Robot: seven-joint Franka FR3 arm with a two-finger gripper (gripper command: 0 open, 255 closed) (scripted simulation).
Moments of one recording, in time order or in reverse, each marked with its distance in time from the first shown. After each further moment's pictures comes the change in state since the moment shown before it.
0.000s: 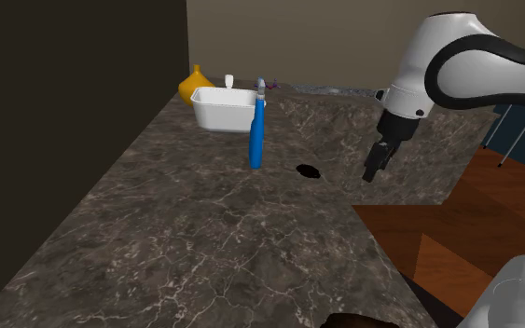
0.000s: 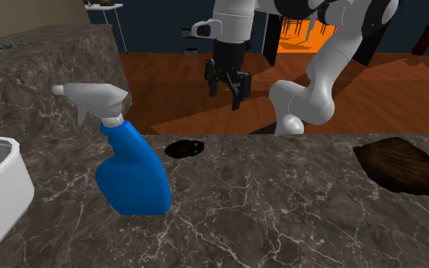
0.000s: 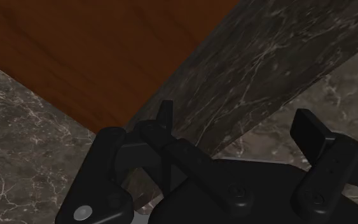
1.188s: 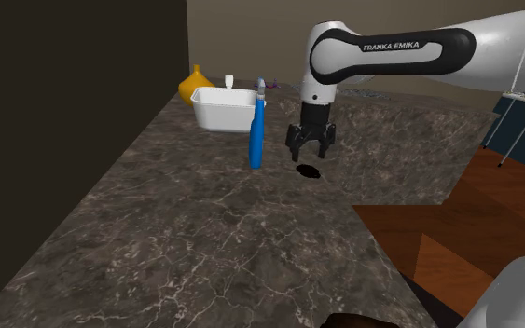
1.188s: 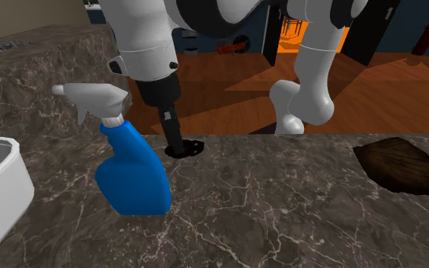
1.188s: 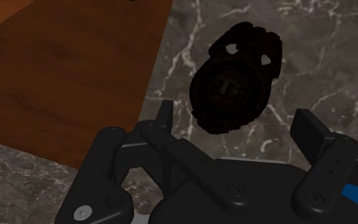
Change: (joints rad) arm -0.041 0.672 0.108 0.561 0.084 -0.066 0.449
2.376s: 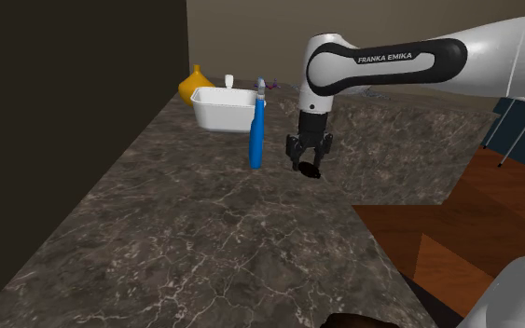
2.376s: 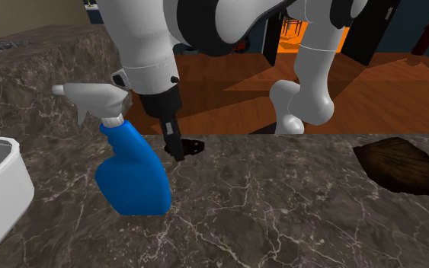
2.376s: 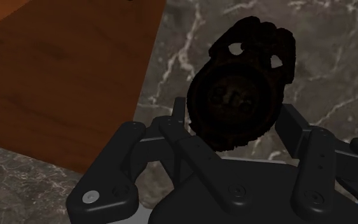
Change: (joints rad) arm 0.001 0.004 0.001 -0.055 0.001 0.059 0.003
